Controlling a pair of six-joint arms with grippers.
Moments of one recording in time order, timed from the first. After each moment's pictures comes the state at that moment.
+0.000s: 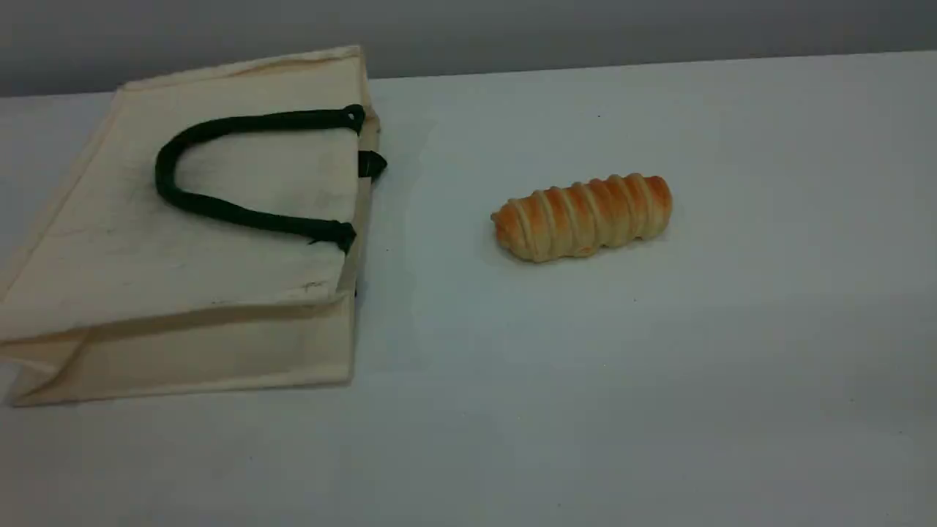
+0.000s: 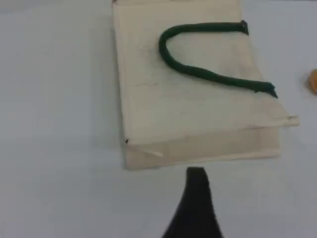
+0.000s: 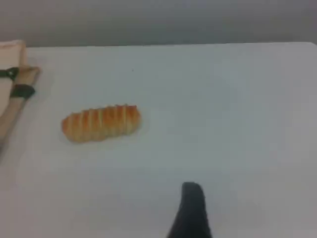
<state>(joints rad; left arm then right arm) -0.03 0.00 -0.50 -0.08 1.08 0.02 0.01 0.00 -0.51 0.16 1.06 -0.05</state>
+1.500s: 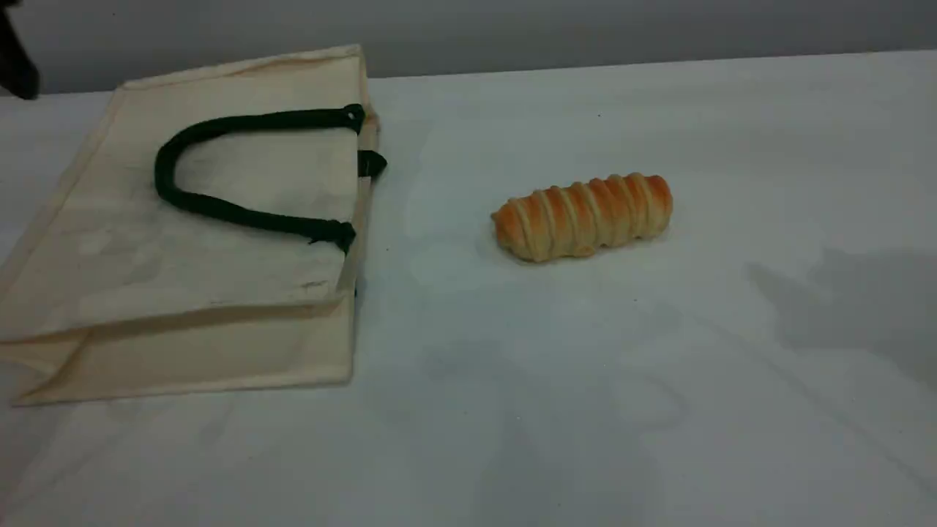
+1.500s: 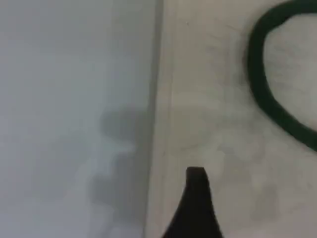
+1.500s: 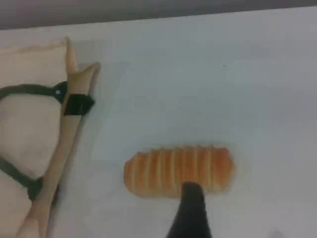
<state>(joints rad) -0.03 1.57 -0.96 0.11 0.48 -0.25 0.04 1.40 -0.83 1.03 0.48 -0.86</state>
